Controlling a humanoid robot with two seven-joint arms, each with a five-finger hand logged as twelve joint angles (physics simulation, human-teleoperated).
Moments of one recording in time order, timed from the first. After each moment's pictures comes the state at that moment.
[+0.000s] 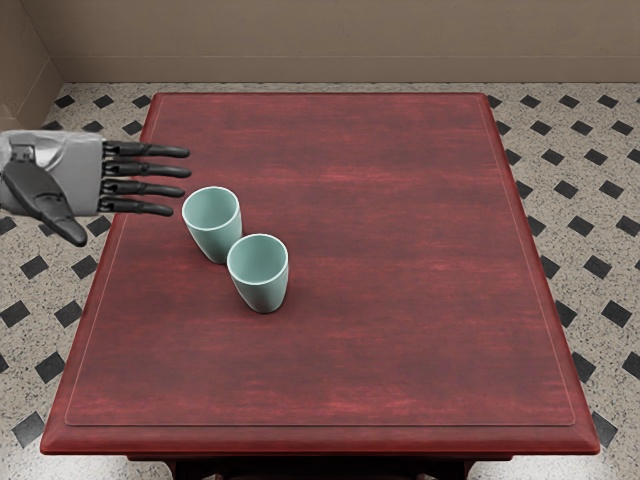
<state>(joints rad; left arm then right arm) -1.10 1.18 -0.38 -1.55 -0.39 -0.61 0.59 -0.07 0.00 0.17 0.12 0.04 0.08 -0.42</state>
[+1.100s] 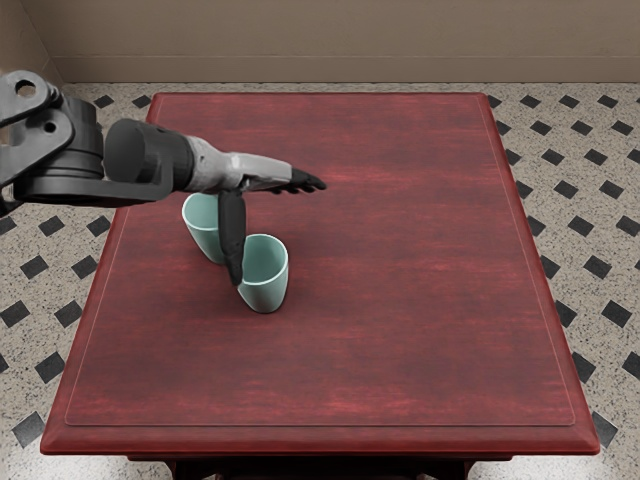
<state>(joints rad) -1.21 0.54 -0.42 -1.54 0.84 -0.48 0.61 -0.07 0.00 0.17 0.12 0.04 0.09 -0.42</state>
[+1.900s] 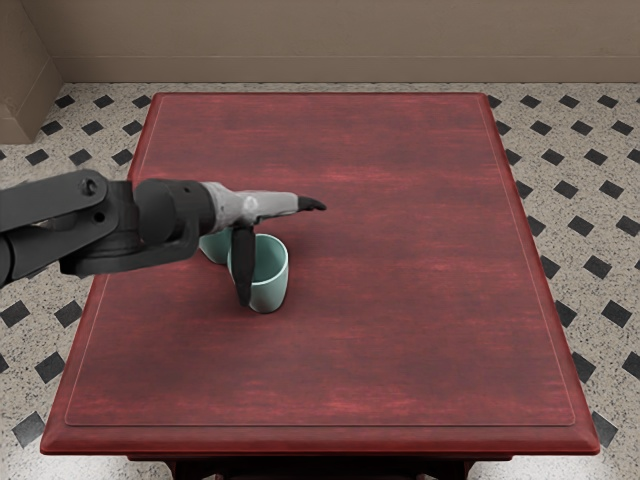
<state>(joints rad) -1.13 0.51 -0.31 -1.64 1.07 -0.28 0.61 -0.06 0.00 0.17 0.12 0.04 0.09 -0.42</state>
